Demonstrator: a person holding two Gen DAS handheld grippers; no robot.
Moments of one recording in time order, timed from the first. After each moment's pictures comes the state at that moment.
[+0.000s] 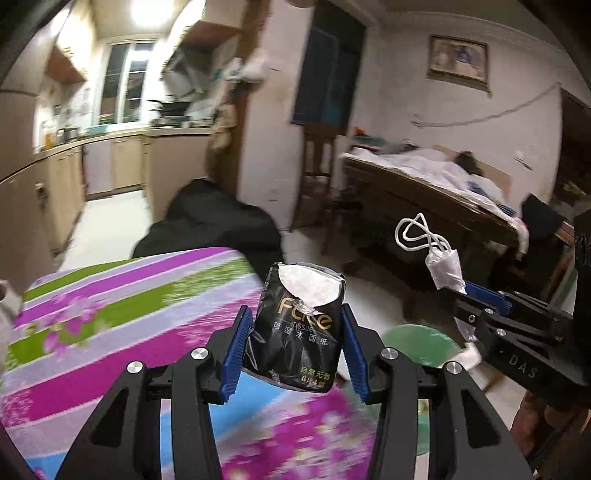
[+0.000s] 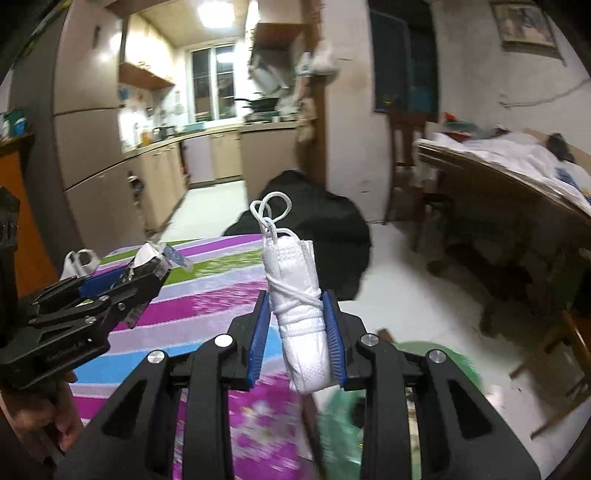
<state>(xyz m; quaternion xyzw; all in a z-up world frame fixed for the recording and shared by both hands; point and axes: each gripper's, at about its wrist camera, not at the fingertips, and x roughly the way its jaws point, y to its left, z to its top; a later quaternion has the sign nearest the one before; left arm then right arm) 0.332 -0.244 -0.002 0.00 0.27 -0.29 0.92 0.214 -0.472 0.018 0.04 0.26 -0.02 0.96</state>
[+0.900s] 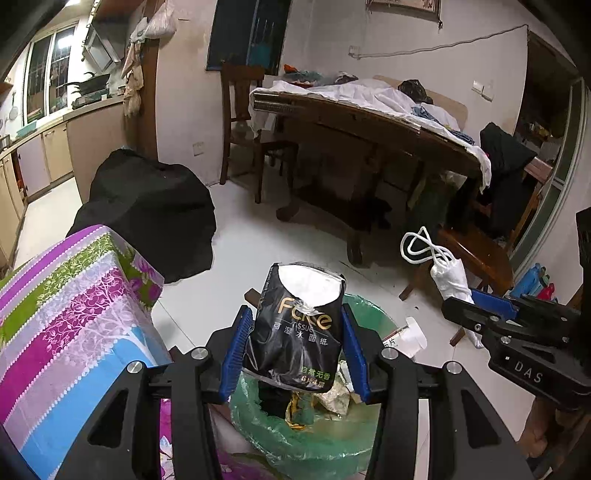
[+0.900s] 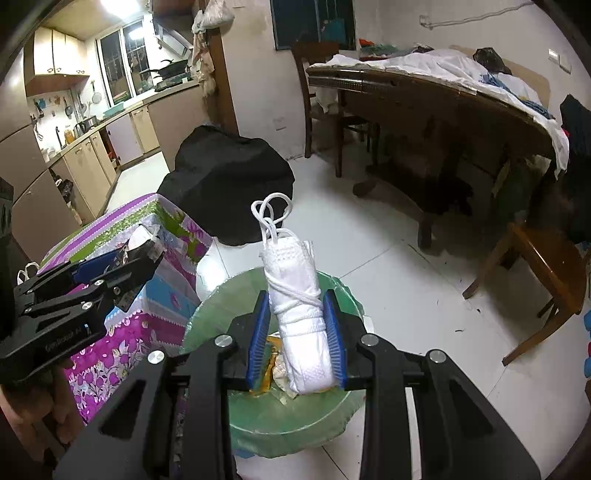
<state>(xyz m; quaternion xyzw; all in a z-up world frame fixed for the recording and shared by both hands) 0.334 -0.457 -0.064 0.08 0.35 -0.38 0.85 0.172 -0.629 -0.045 0.12 0.37 -0.13 0.91</state>
